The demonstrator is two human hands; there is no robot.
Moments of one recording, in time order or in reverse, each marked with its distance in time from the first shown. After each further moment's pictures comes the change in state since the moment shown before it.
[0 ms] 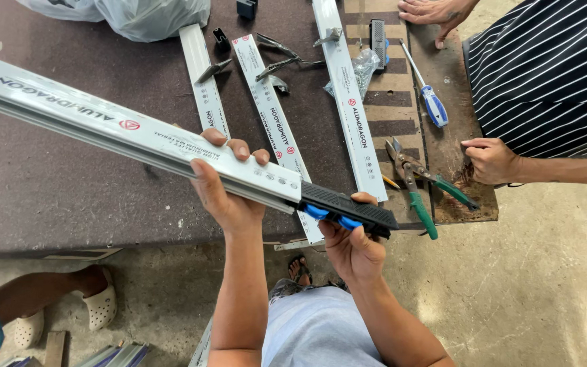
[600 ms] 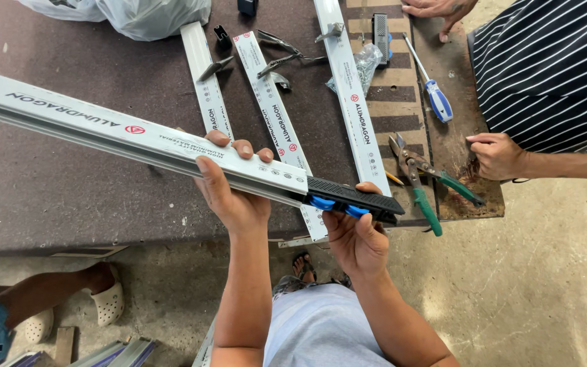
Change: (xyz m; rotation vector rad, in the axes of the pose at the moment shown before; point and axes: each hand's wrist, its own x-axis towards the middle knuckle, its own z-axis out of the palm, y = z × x) left_hand -0.006 0.000 0.006 -0.066 0.075 -0.039; right_hand 0.007 -0.001 0.009 0.053 0.019 0.021
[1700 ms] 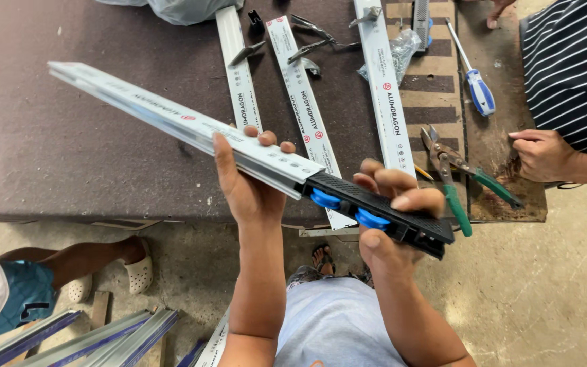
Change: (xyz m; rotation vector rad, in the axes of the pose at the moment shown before) left_hand -0.007 0.021 0.010 -0.105 0.258 -0.212; right_hand 0.012 -0.003 0.045 -0.595 -0.121 -0.431
